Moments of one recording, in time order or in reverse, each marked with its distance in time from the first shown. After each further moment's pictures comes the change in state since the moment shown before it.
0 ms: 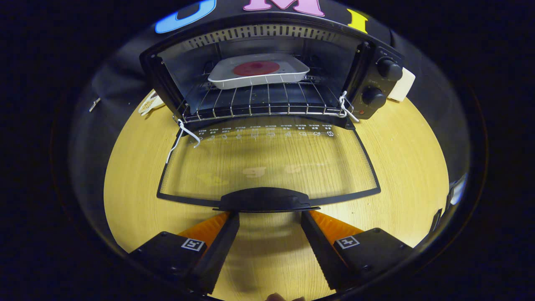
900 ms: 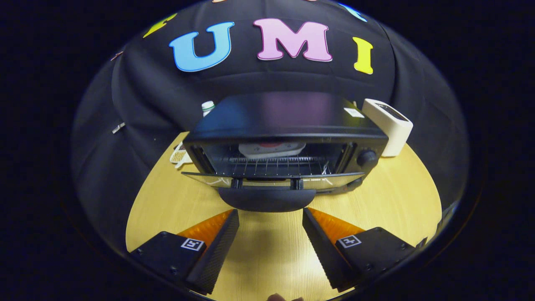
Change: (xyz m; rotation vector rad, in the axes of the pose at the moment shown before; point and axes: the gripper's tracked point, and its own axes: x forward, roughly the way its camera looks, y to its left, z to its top) arm -0.099 0.002 0.091 -0.025 -0.387 0.121
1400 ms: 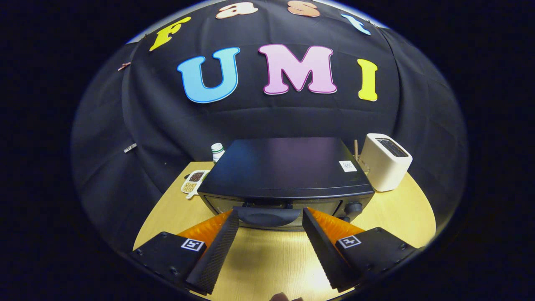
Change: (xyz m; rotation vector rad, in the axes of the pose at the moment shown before) arm -0.045 -0.013 0.076 -0.021 -0.181 0.071
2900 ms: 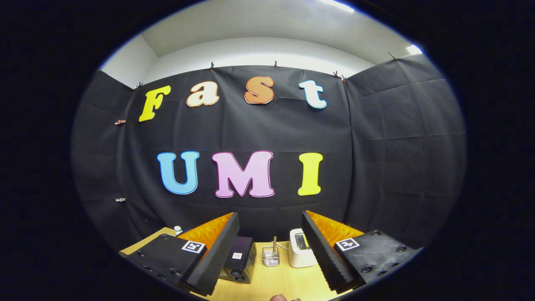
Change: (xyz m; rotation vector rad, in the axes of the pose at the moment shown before) arm -0.191 -0.237 0.236 -0.025 -0.556 -0.126
